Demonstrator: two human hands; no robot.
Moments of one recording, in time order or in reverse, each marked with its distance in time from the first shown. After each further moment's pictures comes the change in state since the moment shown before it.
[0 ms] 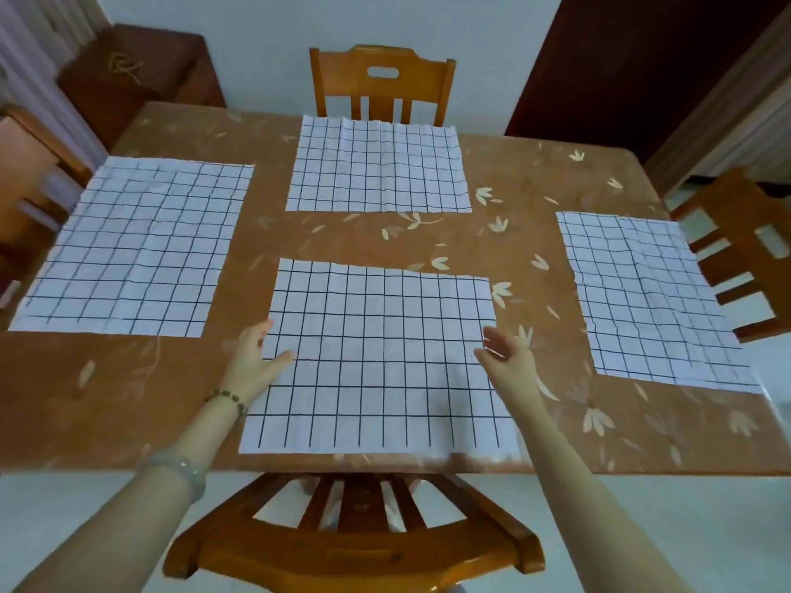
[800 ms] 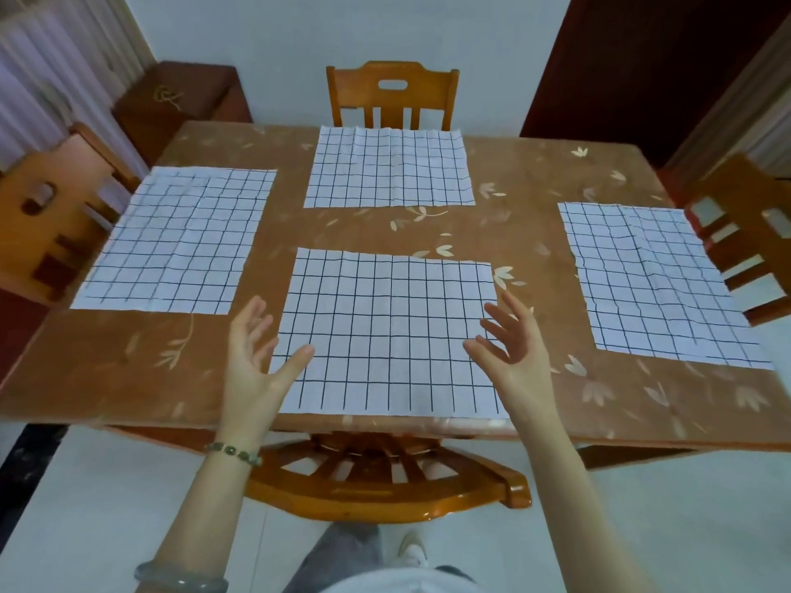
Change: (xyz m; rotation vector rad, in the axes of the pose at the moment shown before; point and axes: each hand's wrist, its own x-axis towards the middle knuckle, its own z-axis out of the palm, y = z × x) left_hand -0.166 0.077 -0.002 -0.453 0.250 0.304; right_hand -0.120 -0.041 -0.034 0.334 -0.104 -0.264
